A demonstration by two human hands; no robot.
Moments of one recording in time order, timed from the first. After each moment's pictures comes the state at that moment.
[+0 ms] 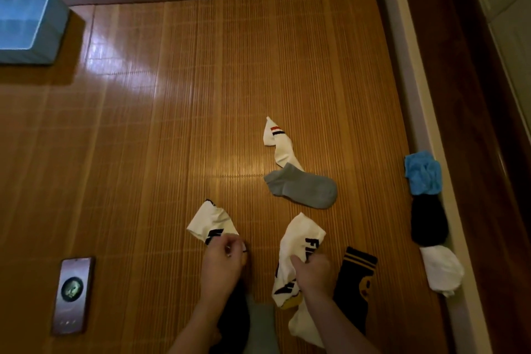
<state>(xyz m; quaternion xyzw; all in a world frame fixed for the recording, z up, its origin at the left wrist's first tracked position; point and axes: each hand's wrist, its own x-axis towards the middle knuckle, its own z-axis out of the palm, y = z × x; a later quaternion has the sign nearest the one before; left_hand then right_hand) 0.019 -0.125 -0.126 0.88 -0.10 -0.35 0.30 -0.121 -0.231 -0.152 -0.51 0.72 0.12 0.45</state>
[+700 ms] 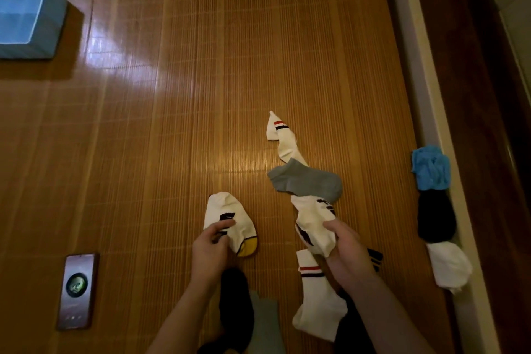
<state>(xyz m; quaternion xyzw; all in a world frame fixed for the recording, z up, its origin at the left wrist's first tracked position) 0.049 -0.122 -0.122 0.82 0.02 -0.40 0.41 -0.130 -0.299 -0.110 -0.17 0.62 -0.12 0.75</state>
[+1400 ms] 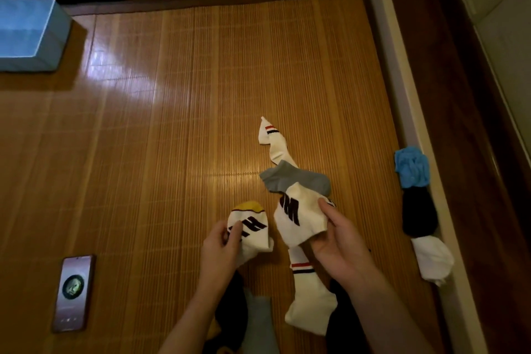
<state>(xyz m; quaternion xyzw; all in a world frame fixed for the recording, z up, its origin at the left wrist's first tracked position) 0.013 -0.138 -0.073 0.80 -0.07 -0.38 0.46 -0.123 -0.304 -0.035 -0.04 0.46 -0.16 0.87</state>
